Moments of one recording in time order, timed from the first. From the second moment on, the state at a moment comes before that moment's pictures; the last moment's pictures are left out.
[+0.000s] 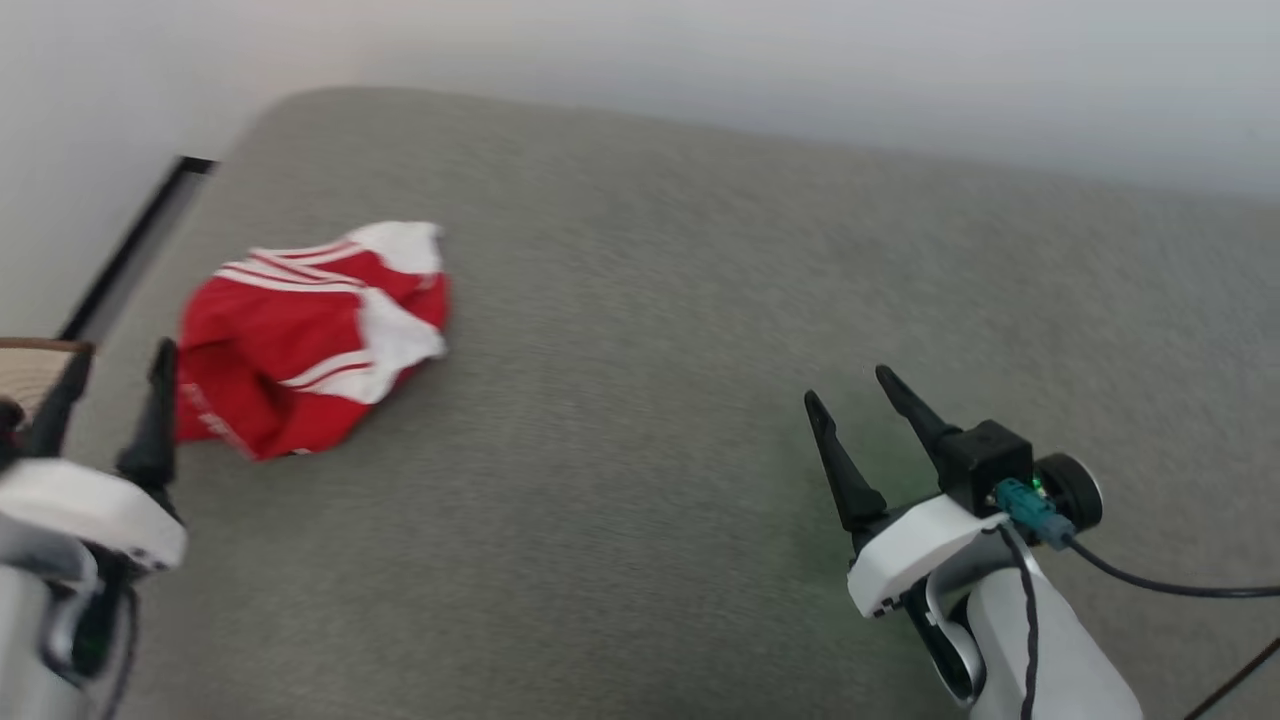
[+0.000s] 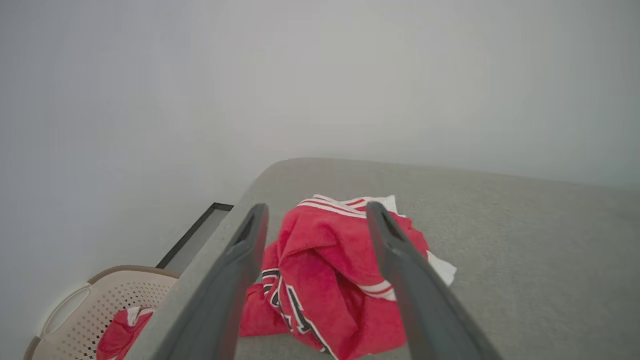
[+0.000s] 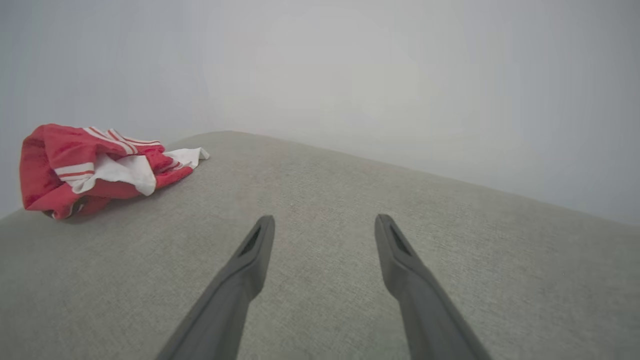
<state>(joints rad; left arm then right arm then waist) -0.34 0.54 -0.13 0.47 -0.58 -0.13 -0.24 -0.33 -0.05 0.22 0.50 0.12 0.13 -0.26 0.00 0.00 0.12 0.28</state>
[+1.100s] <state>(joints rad) -0.63 0.96 -0.77 0.69 -1.28 -0.13 -0.03 -0.38 -0.05 0.25 0.38 0.19 0.13 -0.26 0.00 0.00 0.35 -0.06</state>
